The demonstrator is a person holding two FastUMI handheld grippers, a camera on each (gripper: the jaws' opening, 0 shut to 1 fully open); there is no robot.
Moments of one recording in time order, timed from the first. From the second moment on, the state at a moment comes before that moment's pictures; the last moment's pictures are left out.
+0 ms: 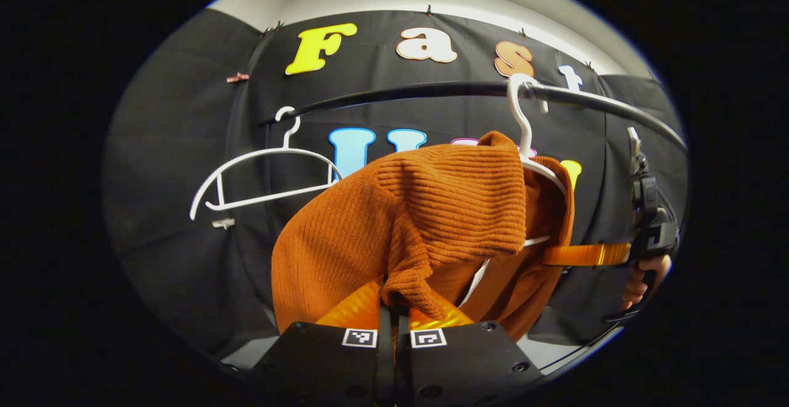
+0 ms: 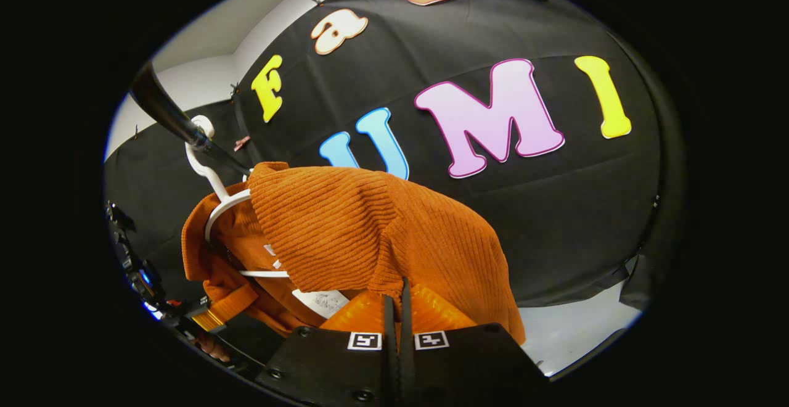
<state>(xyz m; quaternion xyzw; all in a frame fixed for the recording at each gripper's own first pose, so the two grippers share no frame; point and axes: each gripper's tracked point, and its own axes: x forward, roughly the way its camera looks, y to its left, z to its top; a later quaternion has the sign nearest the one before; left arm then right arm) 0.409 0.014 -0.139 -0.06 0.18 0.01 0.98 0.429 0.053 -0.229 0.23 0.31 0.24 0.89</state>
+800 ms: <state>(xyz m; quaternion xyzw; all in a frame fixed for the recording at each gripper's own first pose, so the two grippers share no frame) 0.444 0.079 -0.085 -0.09 0.15 0.02 0.98 0.504 -0.077 -0.174 0.21 0.19 0.09 0.96</state>
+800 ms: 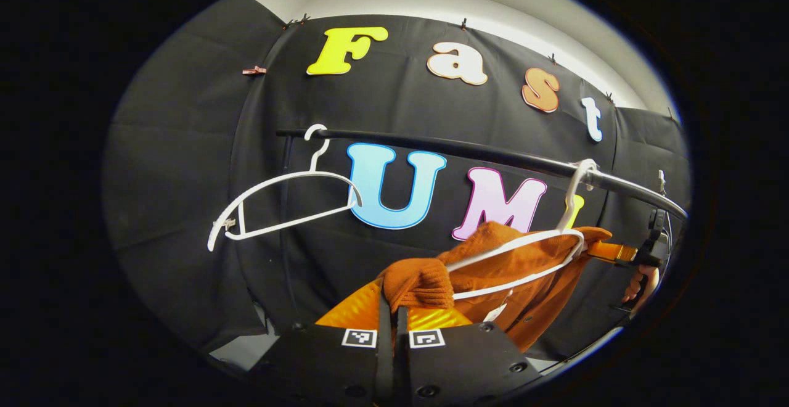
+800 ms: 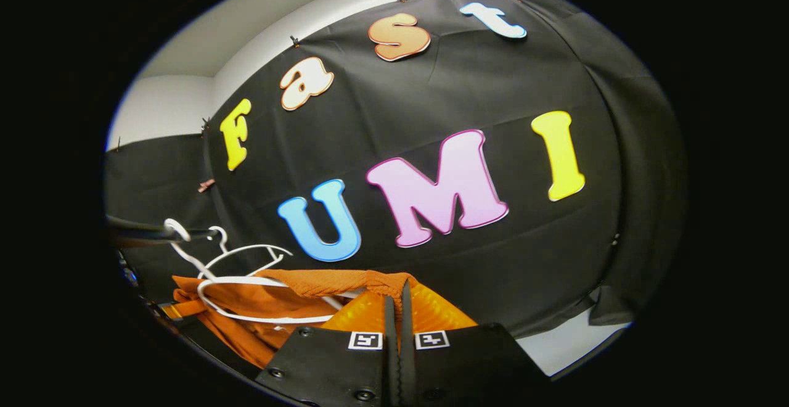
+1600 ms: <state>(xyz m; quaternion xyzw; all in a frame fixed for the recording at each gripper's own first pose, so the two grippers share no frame) 0.403 0.079 -0.220 -0.11 0.26 0.04 0.96 0.418 0.011 -0.282 0.30 0.29 0.18 0.89</state>
